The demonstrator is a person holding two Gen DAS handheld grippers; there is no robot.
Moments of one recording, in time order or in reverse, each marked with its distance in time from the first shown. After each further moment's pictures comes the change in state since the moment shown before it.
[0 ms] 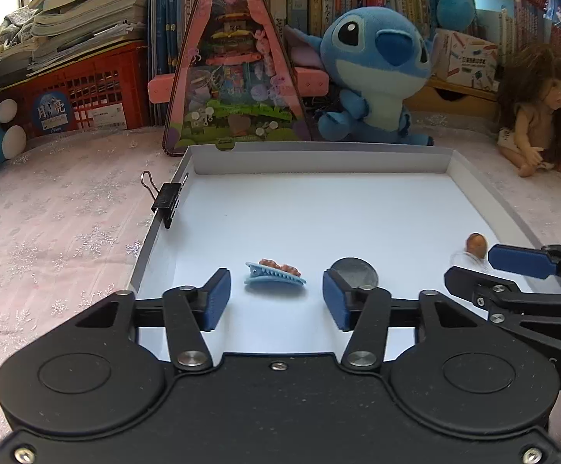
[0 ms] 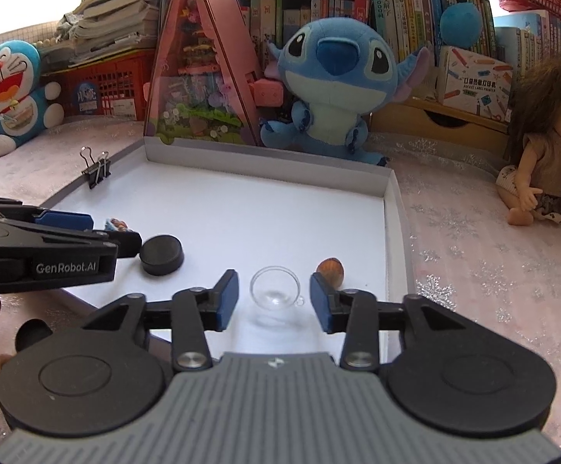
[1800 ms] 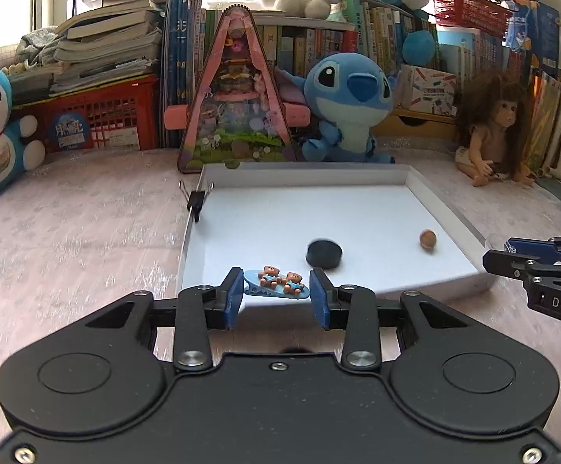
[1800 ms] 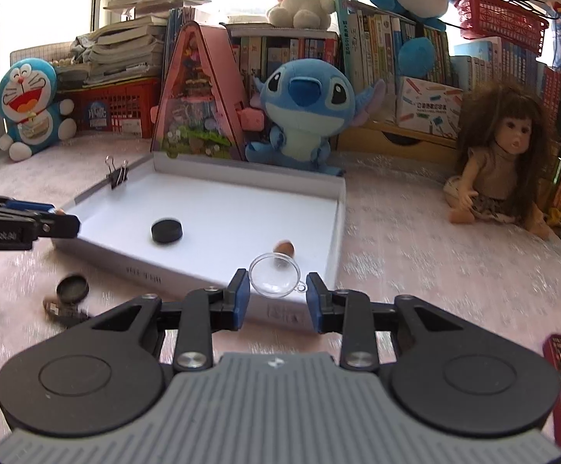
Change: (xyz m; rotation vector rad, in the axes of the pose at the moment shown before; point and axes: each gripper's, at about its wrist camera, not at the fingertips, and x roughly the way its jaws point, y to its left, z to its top) left arm -0.088 0.018 -0.022 0.011 -0.086 -0.054; right arm -0.076 -0.014 -0.021 -0.013 -0.073 -0.035
